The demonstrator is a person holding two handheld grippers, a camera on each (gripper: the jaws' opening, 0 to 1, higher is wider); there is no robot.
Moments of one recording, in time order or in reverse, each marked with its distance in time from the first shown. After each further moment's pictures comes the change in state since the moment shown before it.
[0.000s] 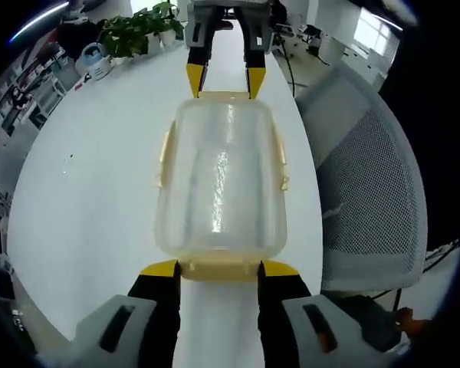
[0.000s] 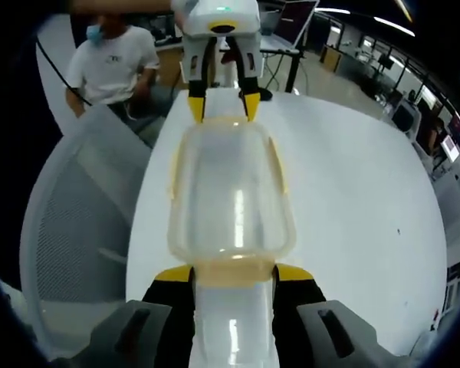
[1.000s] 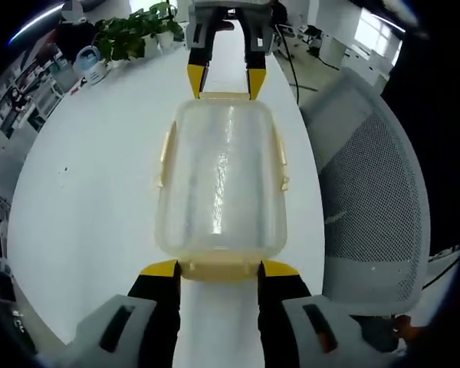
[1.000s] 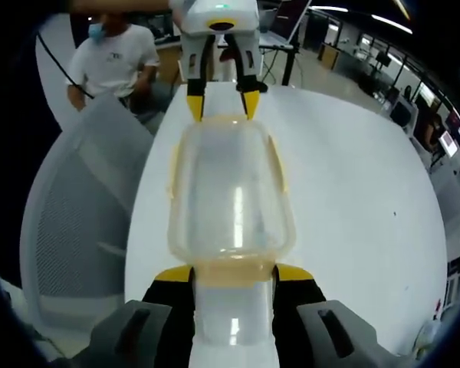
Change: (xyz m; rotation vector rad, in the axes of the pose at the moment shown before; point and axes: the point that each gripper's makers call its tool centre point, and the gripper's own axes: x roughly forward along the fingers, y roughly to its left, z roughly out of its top) left arm 0.016 0.002 0.037 0.003 0.003 -0.003; right arm -0.018 -0.004 -0.035 0.010 0.006 -0.001
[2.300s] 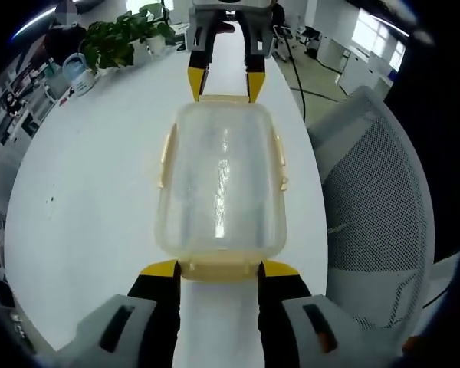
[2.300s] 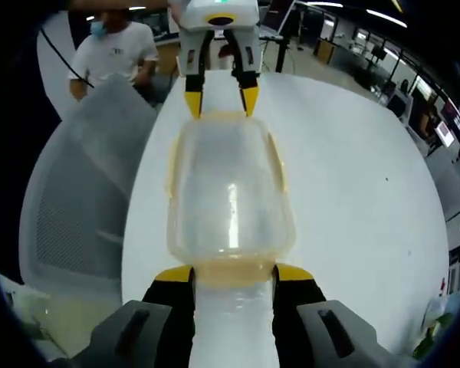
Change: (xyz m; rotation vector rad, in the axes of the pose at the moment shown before) left arm 0.039 -0.010 0.070 0.010 -0.010 -0.018; right arm -0.029 0.004 -0.078 0.023 0.018 -0.006
